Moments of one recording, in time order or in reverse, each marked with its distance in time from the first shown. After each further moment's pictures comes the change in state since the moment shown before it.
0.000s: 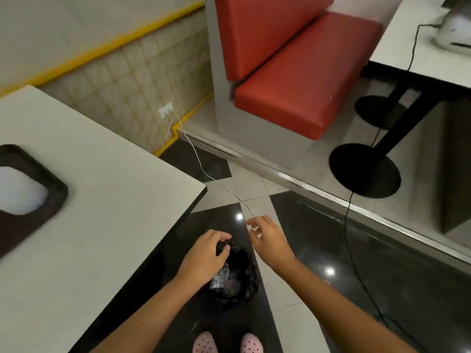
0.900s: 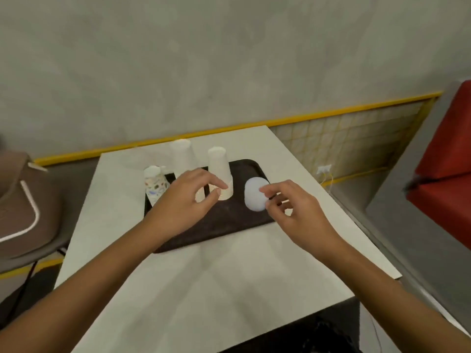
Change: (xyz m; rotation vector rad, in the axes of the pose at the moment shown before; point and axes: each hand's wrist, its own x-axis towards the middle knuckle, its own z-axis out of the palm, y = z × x) left_hand -0.250 -0.103 -0.347 0.102 0.759 -0.107; right_hand -0.036 -0.390 0.075 0.161 -0.270 -0.844
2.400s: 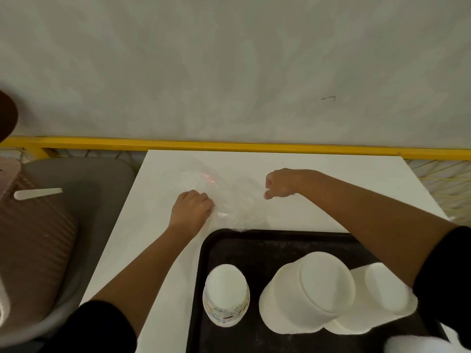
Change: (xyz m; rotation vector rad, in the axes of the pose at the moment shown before) left_hand 0.170 -0.444 0.011 0.645 -0.078 -0.348; right_hand 0.460 0.075 0.299 -0.762 -1.017 0.180
